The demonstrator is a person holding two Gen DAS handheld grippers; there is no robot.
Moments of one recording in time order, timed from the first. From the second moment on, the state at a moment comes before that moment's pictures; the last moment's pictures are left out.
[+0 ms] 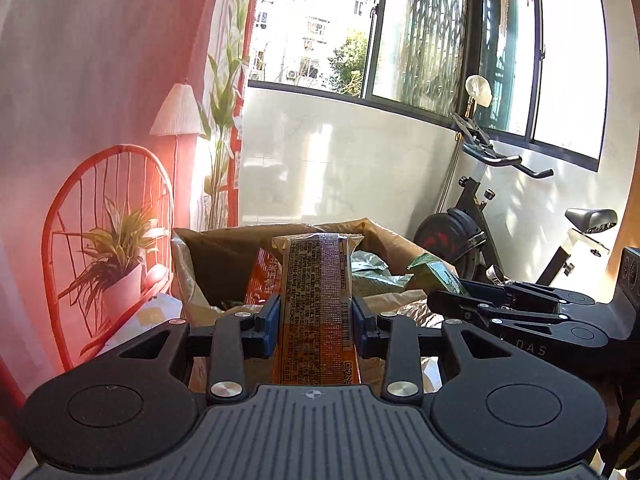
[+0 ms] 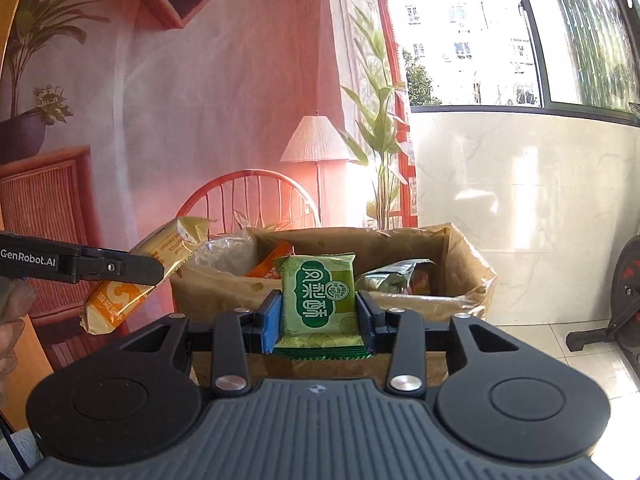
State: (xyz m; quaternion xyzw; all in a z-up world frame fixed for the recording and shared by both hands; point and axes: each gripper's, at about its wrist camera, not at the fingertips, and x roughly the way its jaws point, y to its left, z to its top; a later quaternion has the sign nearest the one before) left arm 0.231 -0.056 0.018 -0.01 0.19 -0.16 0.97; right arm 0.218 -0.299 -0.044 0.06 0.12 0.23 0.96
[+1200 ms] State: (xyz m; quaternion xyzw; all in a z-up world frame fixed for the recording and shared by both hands) left arm 0.286 -0.047 0.026 -0.02 0.29 -0.18 0.94; right arm 0.242 -0.306 -0.034 0.09 0.20 0.16 0.96
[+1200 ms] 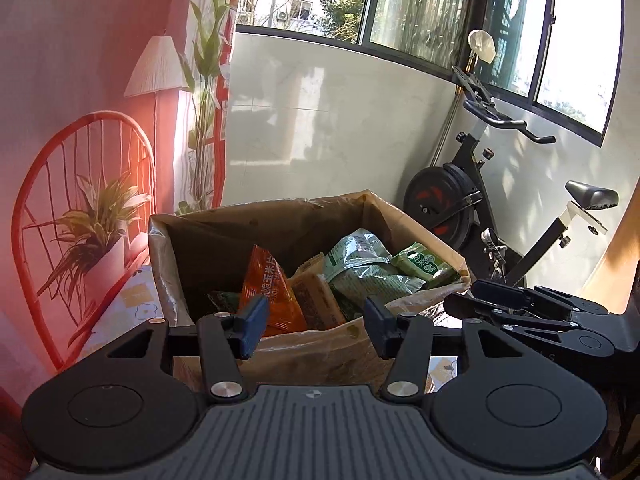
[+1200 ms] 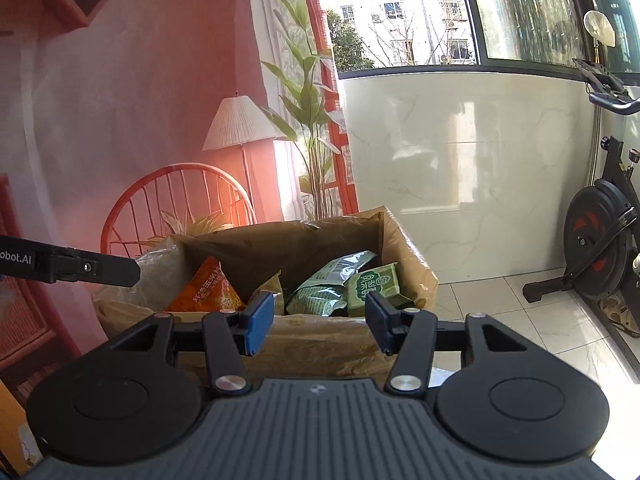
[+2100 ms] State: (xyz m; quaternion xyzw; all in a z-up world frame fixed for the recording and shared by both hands) left arm 0.227 0.003 -0.110 -0.04 0.42 -0.13 0.90; right arm 0.147 -0.233 -0.184 -0.07 0.39 0.34 0.85
